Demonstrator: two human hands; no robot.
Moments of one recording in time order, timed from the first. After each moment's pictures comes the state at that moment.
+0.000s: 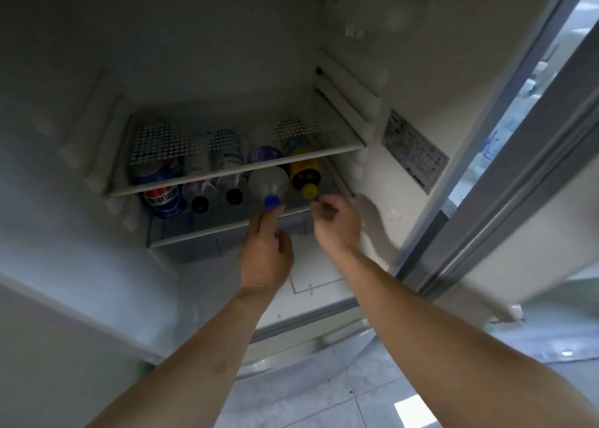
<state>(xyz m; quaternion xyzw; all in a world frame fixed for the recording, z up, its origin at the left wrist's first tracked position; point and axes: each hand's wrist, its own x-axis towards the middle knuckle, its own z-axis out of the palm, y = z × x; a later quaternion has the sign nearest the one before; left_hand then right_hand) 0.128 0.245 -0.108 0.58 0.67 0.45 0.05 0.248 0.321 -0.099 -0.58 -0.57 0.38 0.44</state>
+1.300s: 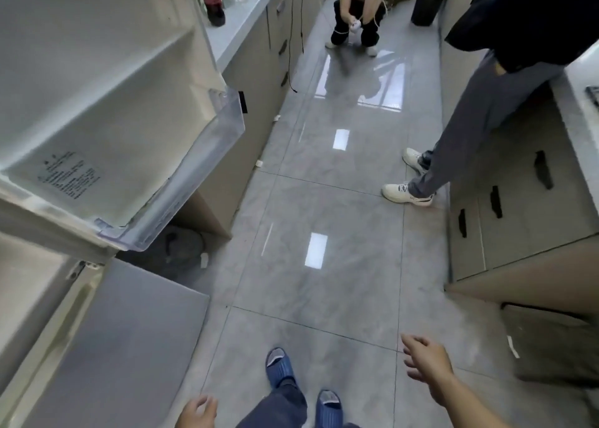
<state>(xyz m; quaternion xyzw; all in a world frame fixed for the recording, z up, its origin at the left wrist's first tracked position) 0.326 -0.086 -0.300 0.50 0.73 -0.04 0.46 0.670 -0.332 -0.280 -0.82 0.17 0.39 0.39</state>
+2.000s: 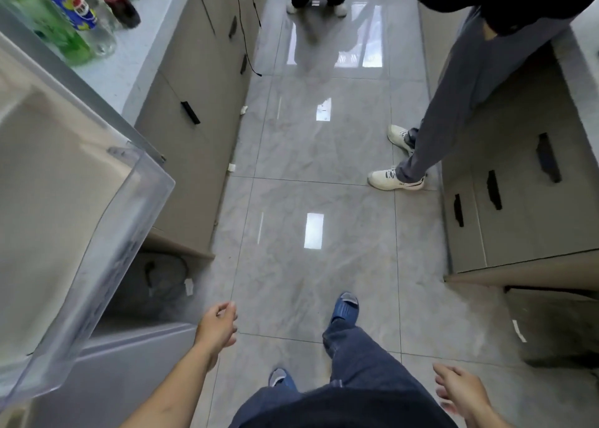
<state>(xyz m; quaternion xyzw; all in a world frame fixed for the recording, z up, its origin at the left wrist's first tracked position) 0.607 0.066 -0.287 0.56 0.63 -0.06 0.53 0.778 -0.354 -0.323 -0.80 0.33 0.38 0.34</state>
